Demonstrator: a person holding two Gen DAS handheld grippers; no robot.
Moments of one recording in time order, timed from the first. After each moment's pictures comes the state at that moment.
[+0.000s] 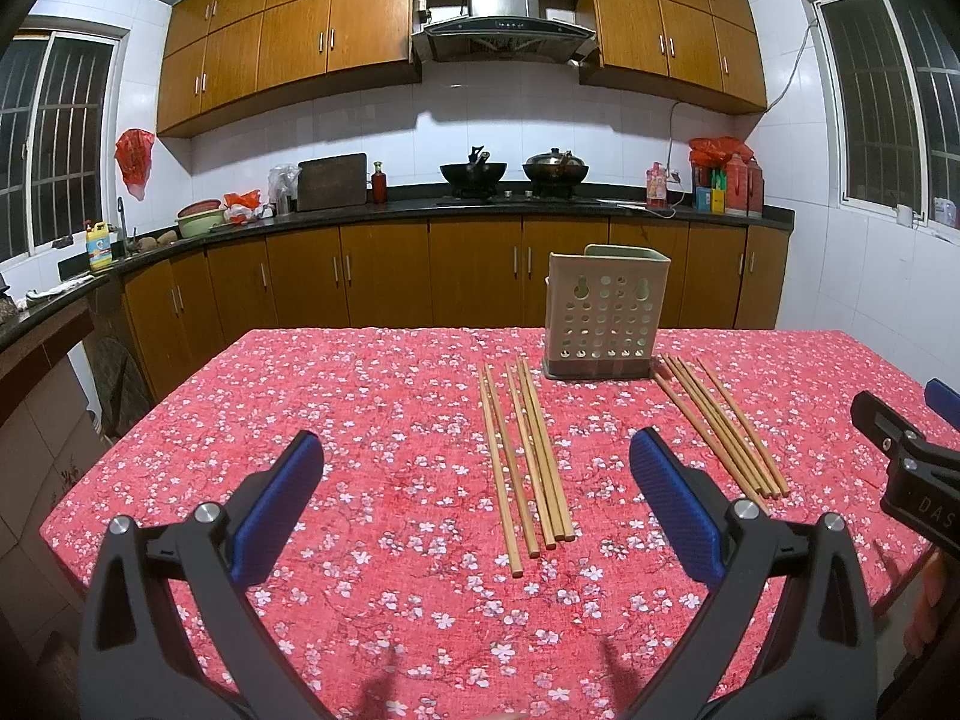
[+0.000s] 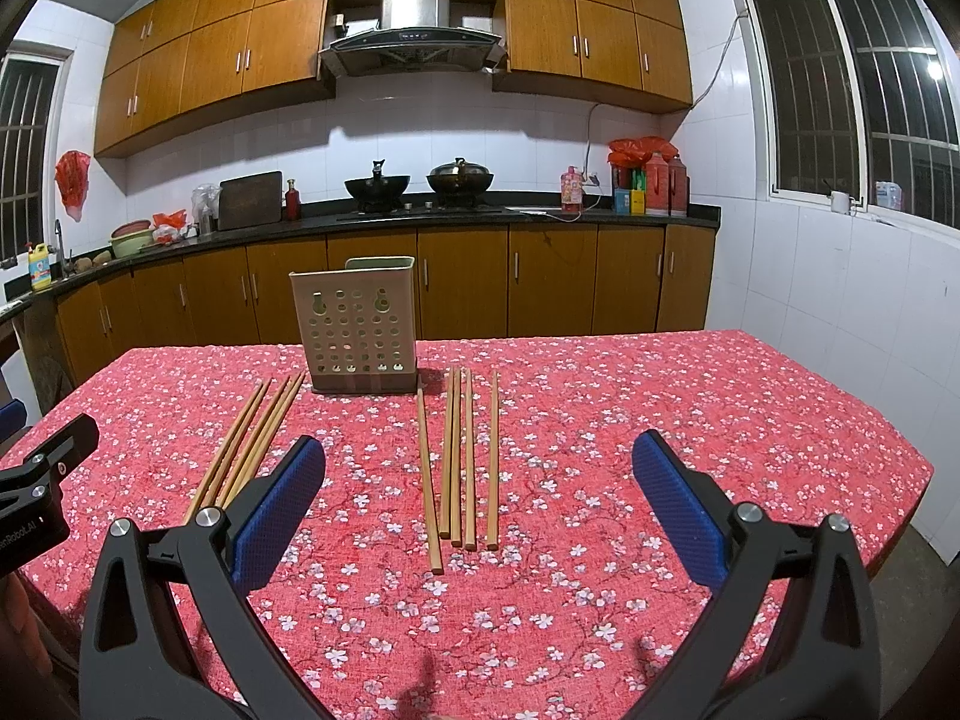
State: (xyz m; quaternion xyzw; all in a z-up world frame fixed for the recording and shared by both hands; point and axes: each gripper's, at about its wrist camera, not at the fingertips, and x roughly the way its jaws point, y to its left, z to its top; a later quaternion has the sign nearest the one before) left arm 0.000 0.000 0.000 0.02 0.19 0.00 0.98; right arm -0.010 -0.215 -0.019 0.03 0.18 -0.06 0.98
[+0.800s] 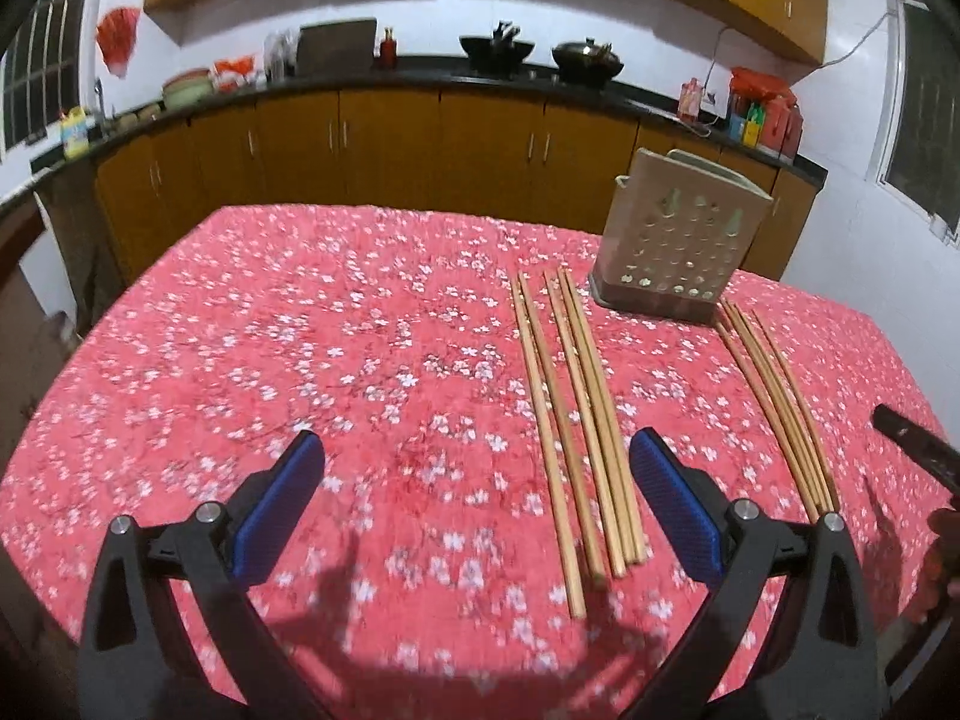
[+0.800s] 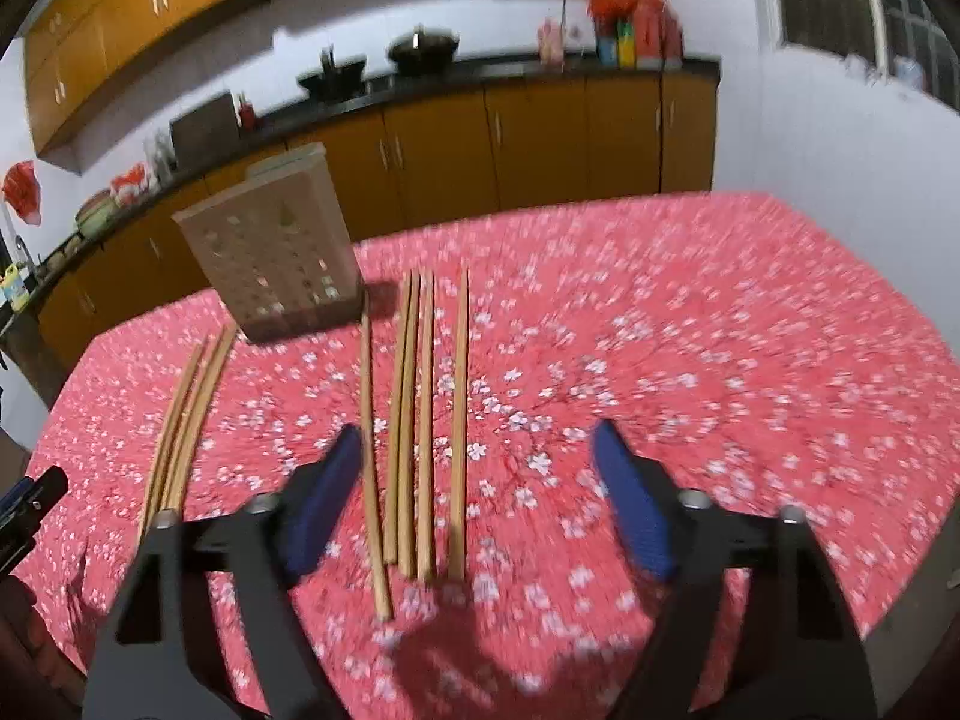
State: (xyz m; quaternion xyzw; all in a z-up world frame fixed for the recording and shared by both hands) left arm 0.114 0.048 -0.034 -0.05 0.35 -0.02 0.93; right arm 0.117 -0.272 -0.057 0.12 0.37 -0.05 0.92
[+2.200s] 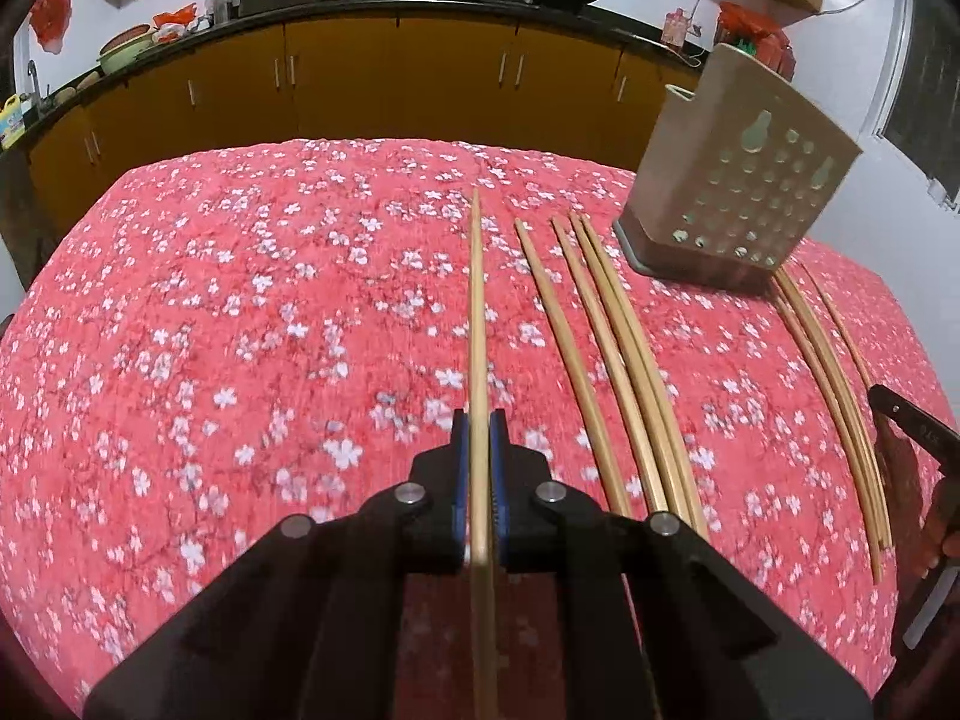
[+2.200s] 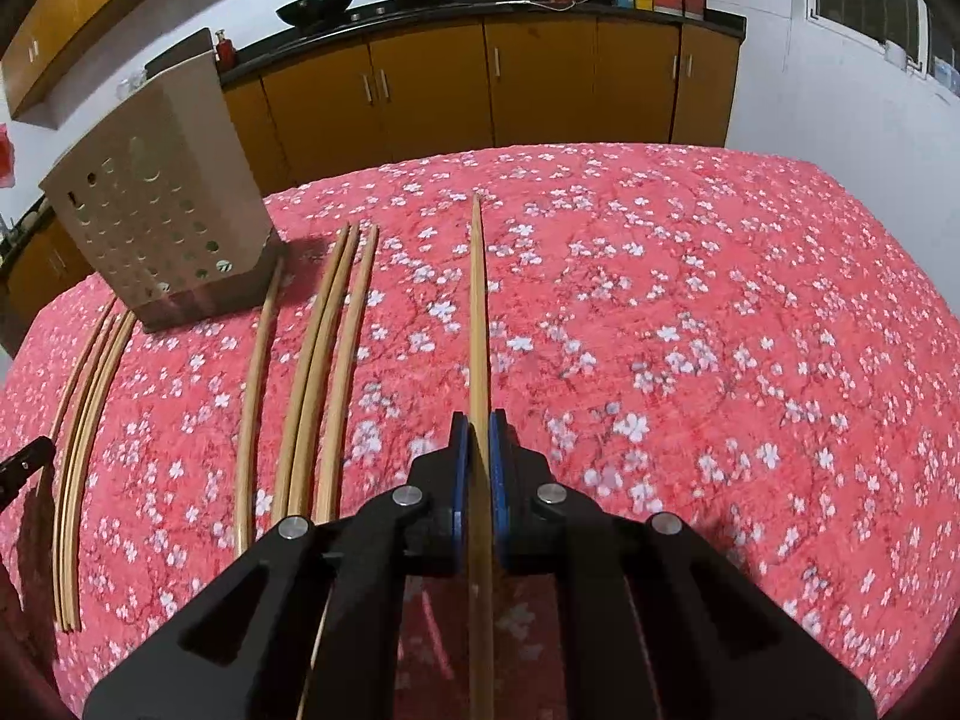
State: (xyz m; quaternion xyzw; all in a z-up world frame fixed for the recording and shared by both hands) left arm 0.225 0.045 -0.085 -0.03 0.43 -0.06 0.90; right arm 0.183 -0.293 -0.102 0.10 0.41 -0.06 0.90
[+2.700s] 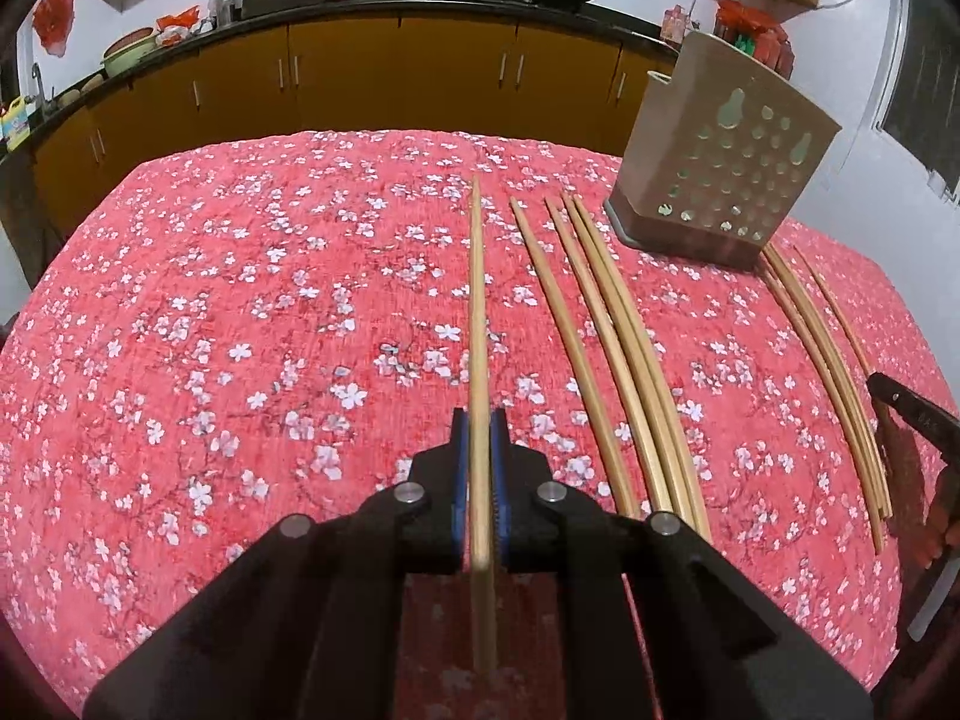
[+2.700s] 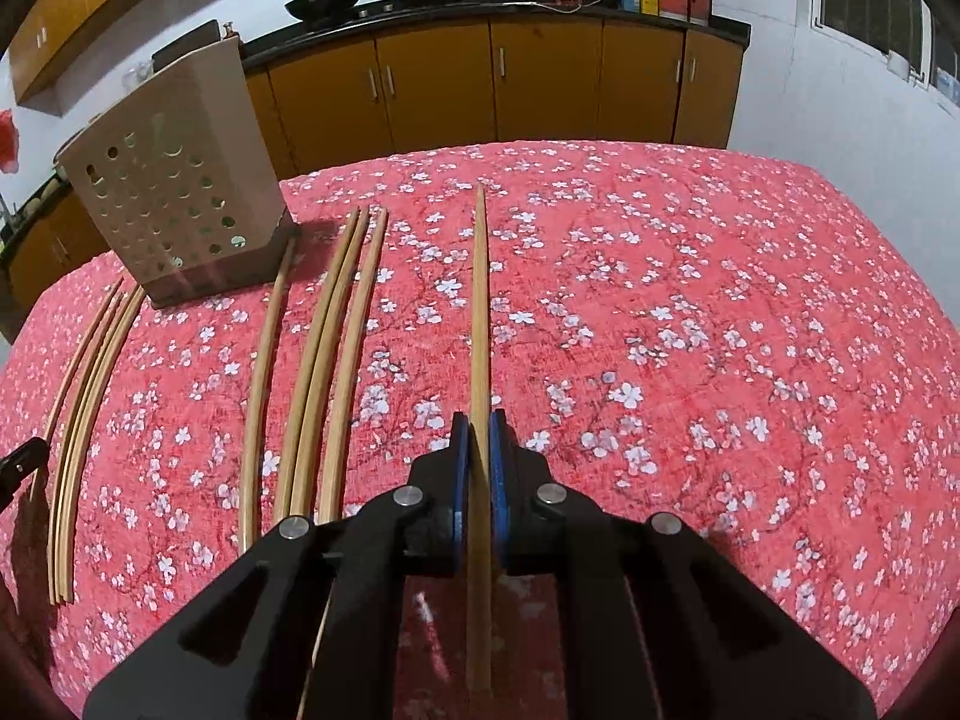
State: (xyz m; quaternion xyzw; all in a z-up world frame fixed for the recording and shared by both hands) left arm 0.196 0.045 -0.086 -0.02 0.44 -0.05 0.90; right arm 0.161 -0.284 -0.098 0.08 0.41 -0.06 0.91
